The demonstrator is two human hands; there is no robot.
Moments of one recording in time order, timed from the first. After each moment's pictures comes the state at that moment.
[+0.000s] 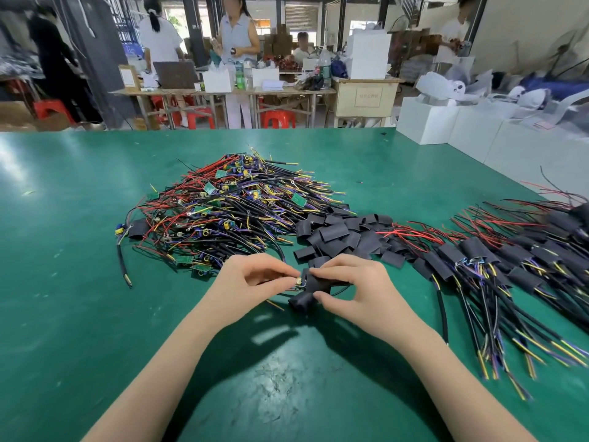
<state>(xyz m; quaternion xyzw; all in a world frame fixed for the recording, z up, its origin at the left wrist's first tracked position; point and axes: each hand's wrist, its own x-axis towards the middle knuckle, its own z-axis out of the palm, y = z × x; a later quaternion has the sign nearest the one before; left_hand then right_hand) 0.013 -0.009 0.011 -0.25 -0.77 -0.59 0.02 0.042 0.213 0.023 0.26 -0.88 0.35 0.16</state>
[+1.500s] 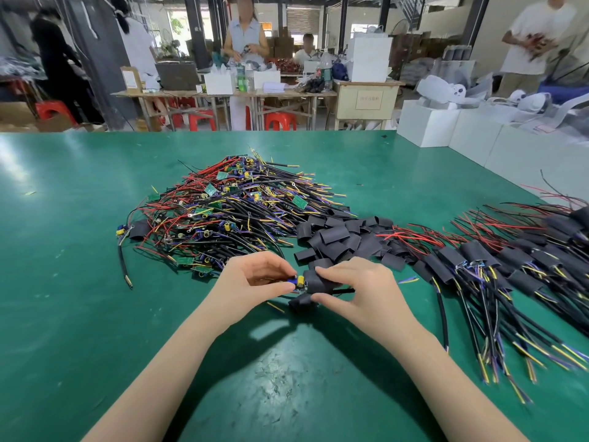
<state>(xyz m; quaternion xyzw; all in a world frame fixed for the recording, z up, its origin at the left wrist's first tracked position) 0.015 -0.007 0.013 -0.21 -0.73 -0.65 -0.03 0.040 0.213 0.017 0.25 -0.90 0.25 0.25</state>
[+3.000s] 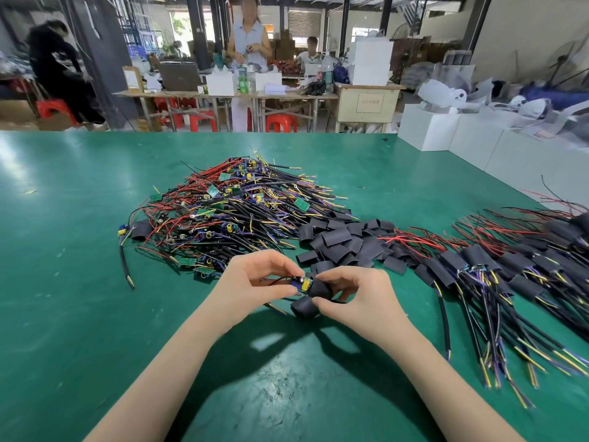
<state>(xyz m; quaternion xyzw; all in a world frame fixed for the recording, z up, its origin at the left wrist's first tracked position) 0.019 -0.007 0.020 -0.25 -0.71 -0.66 -0.02 0.042 0.202 0.016 0.13 -0.88 0.44 0.13</state>
